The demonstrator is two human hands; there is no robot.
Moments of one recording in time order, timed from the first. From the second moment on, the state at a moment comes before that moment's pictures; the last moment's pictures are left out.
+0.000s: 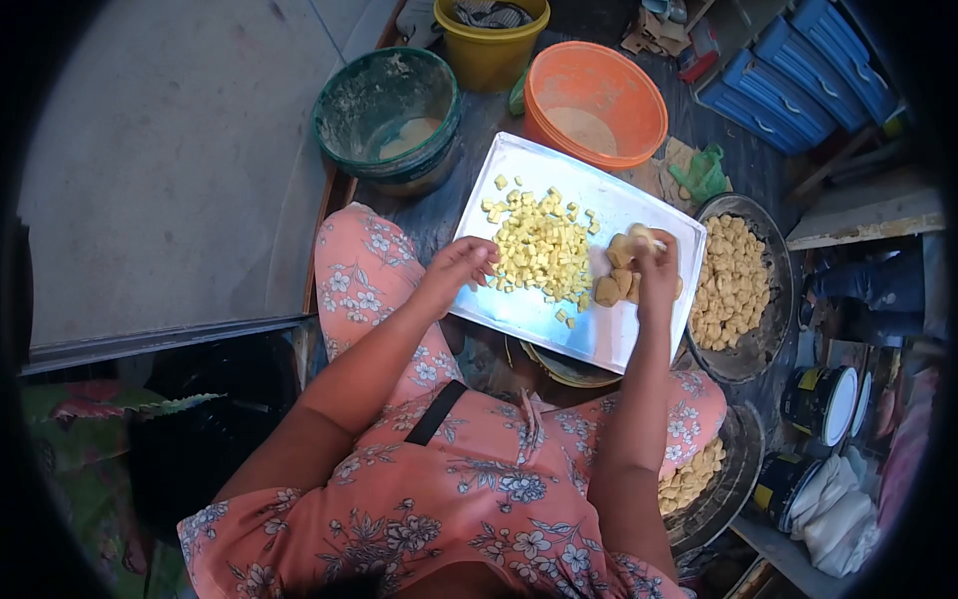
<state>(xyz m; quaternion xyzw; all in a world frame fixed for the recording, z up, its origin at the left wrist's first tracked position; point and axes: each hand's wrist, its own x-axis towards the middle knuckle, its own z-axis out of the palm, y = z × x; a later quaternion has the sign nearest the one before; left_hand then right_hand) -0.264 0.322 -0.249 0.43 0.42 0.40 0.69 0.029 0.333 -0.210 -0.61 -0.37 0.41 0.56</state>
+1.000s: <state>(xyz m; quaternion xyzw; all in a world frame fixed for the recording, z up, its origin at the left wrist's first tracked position) -0.279 0.309 -0.240 0.23 0.31 0.48 0.79 -0.039 0.268 -0.241 -0.61 -0.77 0.16 0.08</state>
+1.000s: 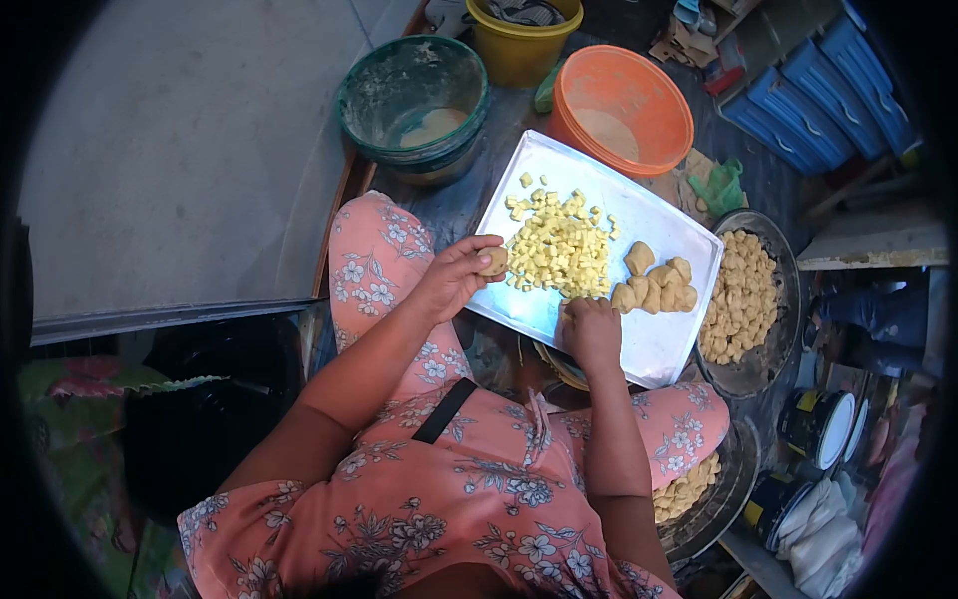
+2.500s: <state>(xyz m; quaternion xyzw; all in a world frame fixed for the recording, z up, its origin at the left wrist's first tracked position) -0.277 0.323 -0.250 0.36 0.50 0.49 0.62 0.144 0.316 -0.179 -0.77 -0.50 -0.28 0.26</state>
